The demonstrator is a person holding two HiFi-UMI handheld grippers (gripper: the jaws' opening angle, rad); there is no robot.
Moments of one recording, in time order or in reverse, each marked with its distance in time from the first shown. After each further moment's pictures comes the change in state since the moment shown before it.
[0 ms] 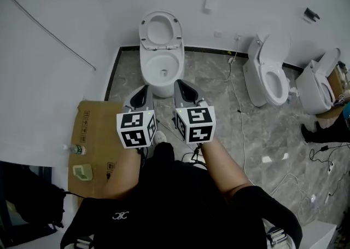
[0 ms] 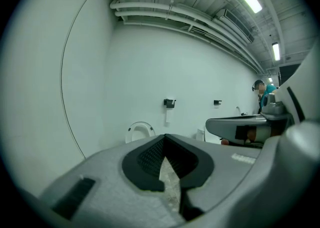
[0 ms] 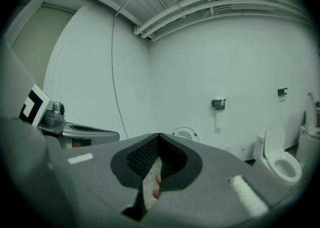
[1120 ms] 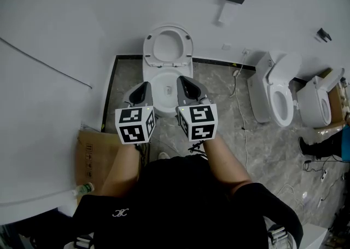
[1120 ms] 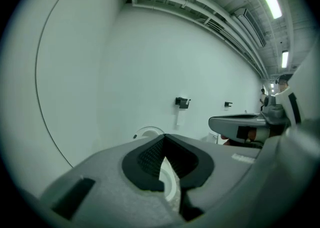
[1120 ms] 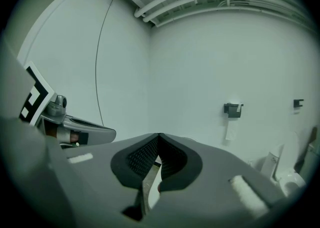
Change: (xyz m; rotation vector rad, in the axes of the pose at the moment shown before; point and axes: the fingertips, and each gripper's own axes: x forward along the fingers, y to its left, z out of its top) left arm 0.222 0.192 0.067 -0.047 0.042 -0.051; right arm 0.290 -0.024 0.056 -0.091 0.022 -0.046
